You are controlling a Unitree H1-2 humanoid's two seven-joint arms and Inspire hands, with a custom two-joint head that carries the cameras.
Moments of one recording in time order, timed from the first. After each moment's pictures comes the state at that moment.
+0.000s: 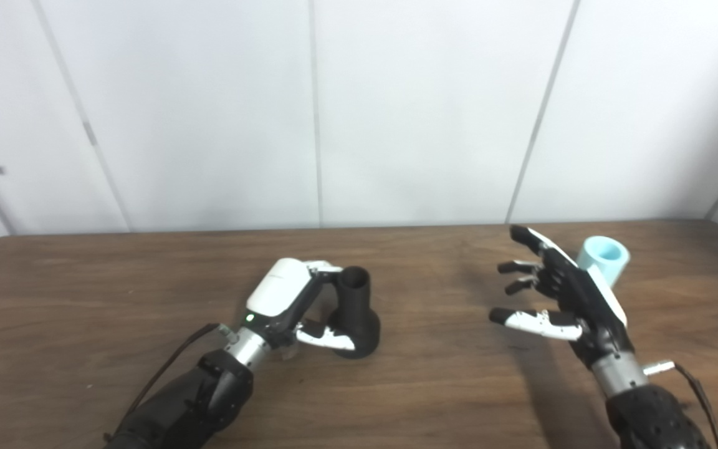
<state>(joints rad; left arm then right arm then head) -0.65 0.32 -0.82 0.70 0.48 -0.46 0.49 -0.13 -0.27 -0.10 -0.17 -0.02 0.02 0.10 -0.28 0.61</state>
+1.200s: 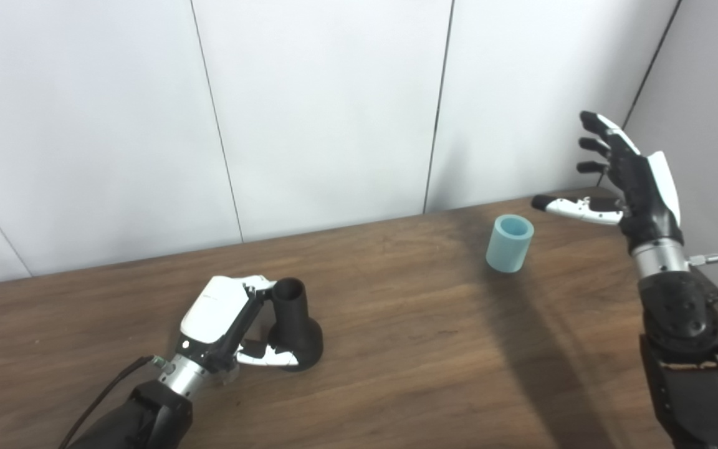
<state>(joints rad) -0.71 0.32 -0.94 0.81 0.62 -0.48 0.66 -0.25 -0.44 -0.39 -0.20 -0.16 0.23 -0.05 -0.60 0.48</state>
